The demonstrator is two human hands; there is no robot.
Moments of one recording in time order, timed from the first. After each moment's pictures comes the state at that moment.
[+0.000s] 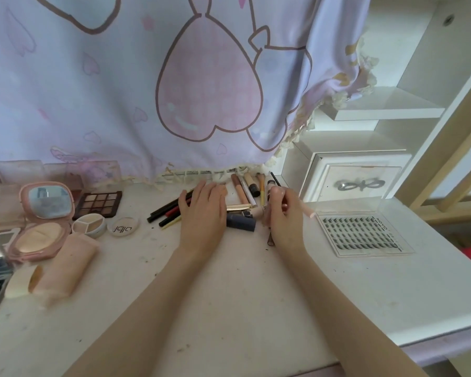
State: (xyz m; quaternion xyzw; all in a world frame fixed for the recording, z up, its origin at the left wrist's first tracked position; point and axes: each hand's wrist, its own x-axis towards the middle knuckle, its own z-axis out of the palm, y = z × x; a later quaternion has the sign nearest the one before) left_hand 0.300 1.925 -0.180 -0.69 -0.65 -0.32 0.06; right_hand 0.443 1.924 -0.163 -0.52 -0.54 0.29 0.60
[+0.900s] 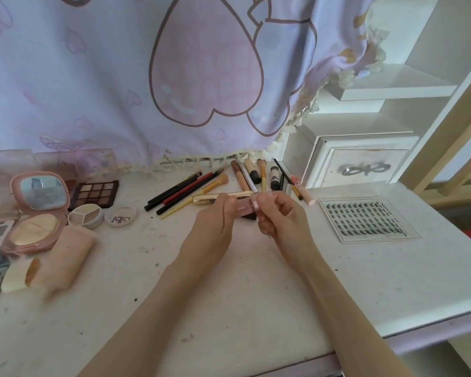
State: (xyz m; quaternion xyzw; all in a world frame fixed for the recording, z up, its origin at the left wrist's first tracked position) left_hand 0.311 1.867 -0.153 -0.68 -0.56 -0.41 -0.24; right_hand 0.448 1.882 -0.157 -0.36 -0.54 0.52 0.55
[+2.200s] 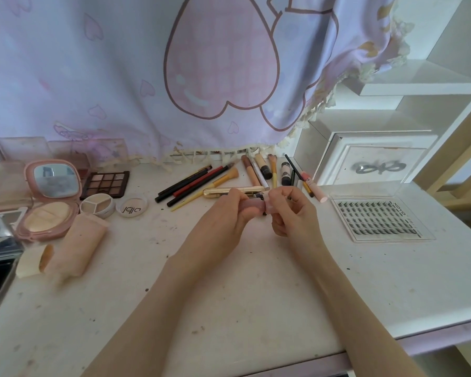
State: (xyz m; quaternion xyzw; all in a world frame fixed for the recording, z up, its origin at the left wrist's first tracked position) left_hand 0.299 1.870 -0.155 -0.74 -0.55 -0.33 -0.23; right_hand 0.446 1.882 -0.158 -0.43 -0.54 0.47 0.54
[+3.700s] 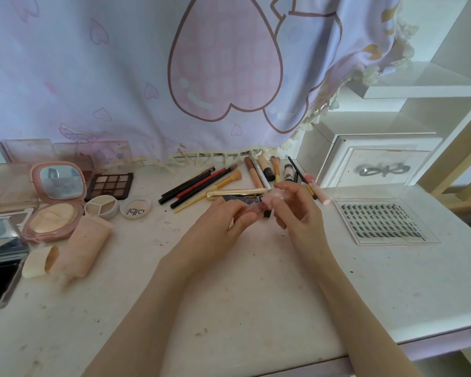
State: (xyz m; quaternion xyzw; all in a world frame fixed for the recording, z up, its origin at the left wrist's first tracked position) left_hand 0.284 1.879 -0.165 -0.77 -0.52 -0.29 -0.22; right_hand 0.447 1.881 -0.158 -0.43 -0.59 0.40 0.56
